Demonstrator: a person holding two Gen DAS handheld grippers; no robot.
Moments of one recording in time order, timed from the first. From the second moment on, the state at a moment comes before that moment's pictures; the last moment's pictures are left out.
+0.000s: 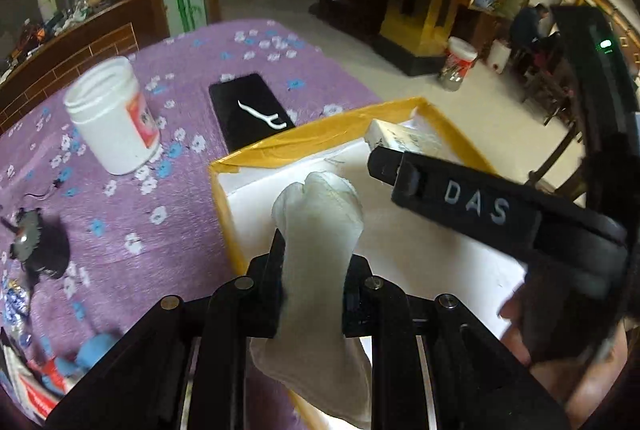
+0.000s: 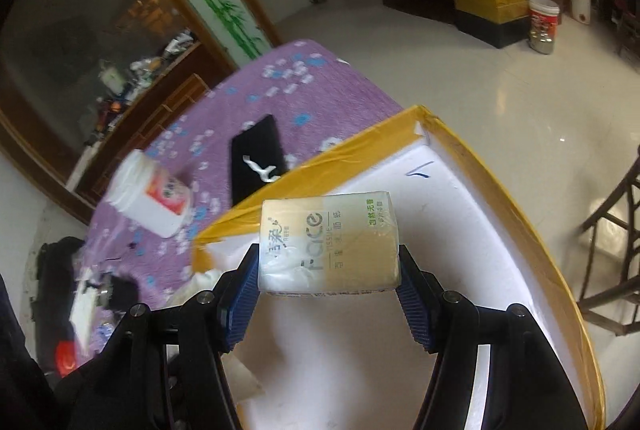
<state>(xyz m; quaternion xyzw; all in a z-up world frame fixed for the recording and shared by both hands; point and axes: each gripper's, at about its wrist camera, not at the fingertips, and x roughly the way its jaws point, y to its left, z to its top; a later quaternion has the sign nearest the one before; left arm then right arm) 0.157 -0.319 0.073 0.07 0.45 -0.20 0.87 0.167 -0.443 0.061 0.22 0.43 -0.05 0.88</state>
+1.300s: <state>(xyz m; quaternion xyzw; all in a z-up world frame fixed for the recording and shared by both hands) 0.127 -0.280 0.115 -0.04 0.42 -0.20 0.88 0.135 -0.446 0.089 0.25 0.35 -0.03 0.90</state>
